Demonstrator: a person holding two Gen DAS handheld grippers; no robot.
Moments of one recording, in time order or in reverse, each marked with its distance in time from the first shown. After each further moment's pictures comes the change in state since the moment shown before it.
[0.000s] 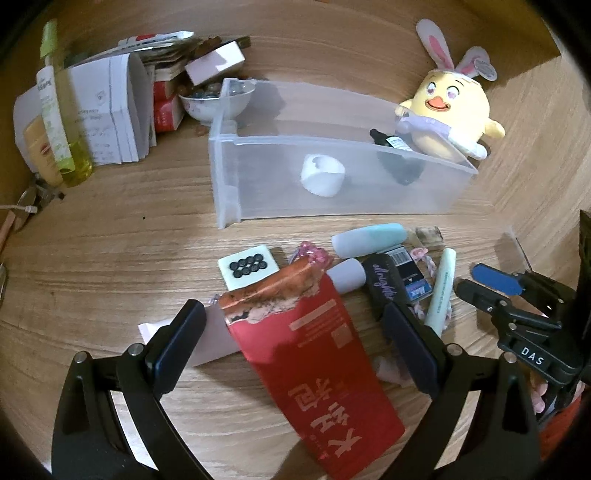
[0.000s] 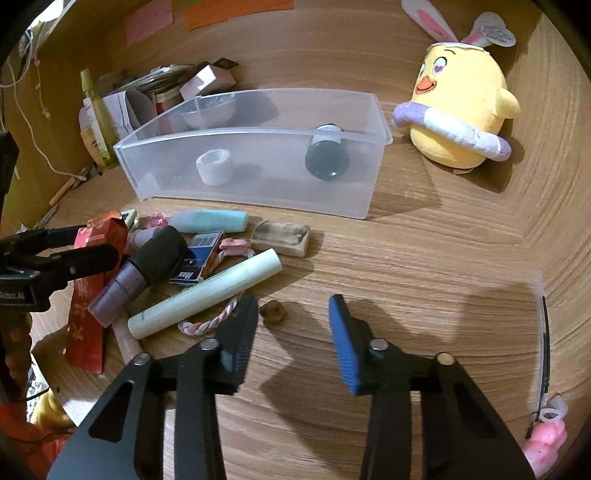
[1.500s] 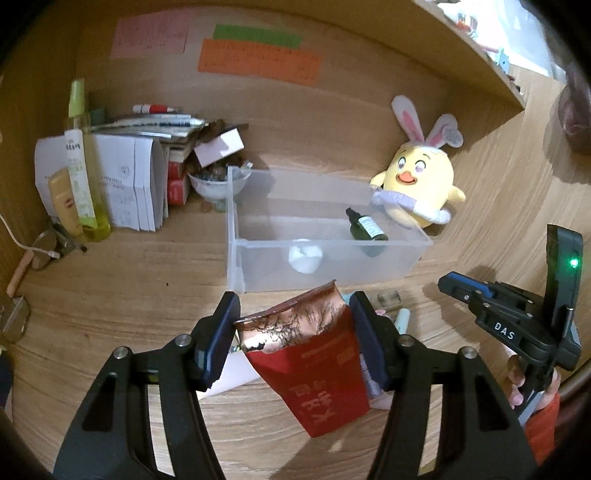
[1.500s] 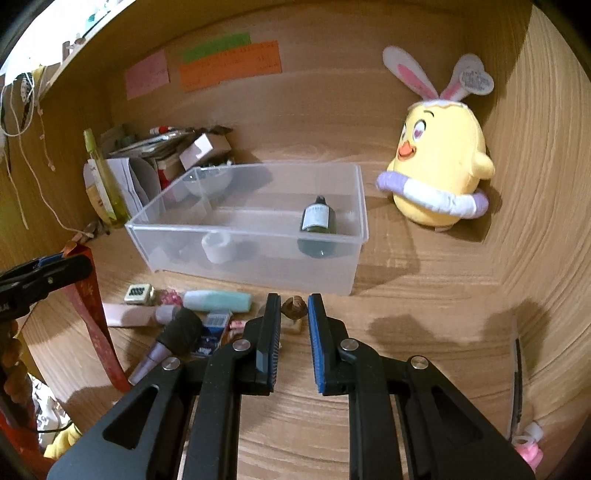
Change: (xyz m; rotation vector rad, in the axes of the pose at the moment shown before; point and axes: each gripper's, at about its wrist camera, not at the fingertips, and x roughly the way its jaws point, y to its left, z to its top) left arm -0.074 0.006 0.019 -0.021 -0.238 -0.061; right arm -0.043 -0.002 0.035 0.052 -0.183 -0.015
